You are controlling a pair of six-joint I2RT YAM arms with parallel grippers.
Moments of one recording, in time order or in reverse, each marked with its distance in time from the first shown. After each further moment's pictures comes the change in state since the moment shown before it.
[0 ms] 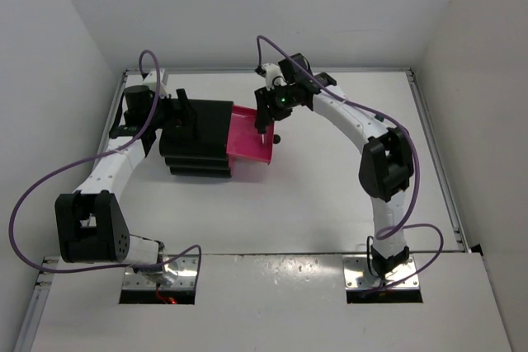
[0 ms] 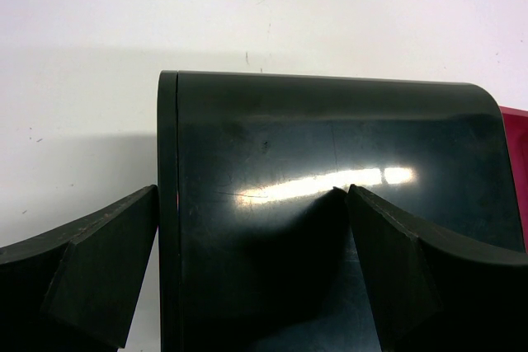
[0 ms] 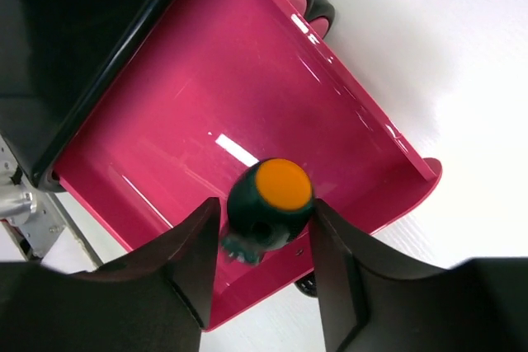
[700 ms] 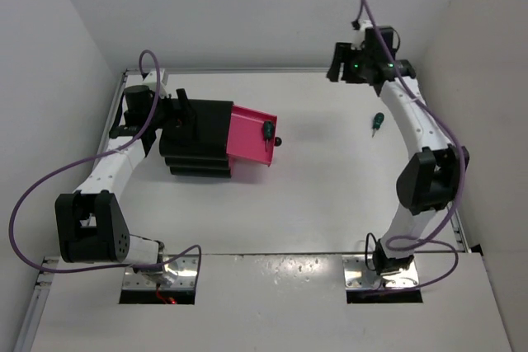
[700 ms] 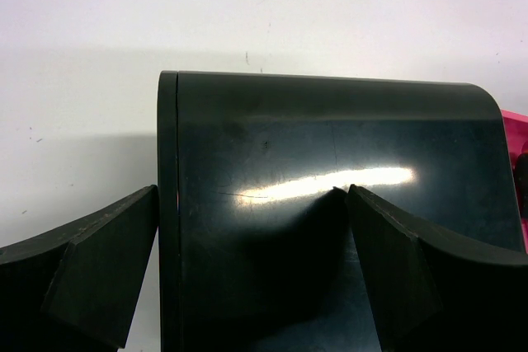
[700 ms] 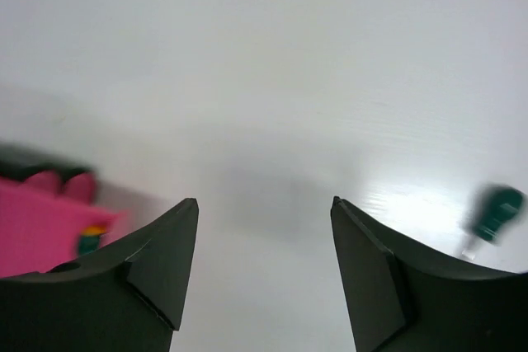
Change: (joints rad) left arm 0.000 0.000 0.001 0.000 0.000 -0.001; right arm -0.334 -0.261 -0.098 0.127 0.311 0.113
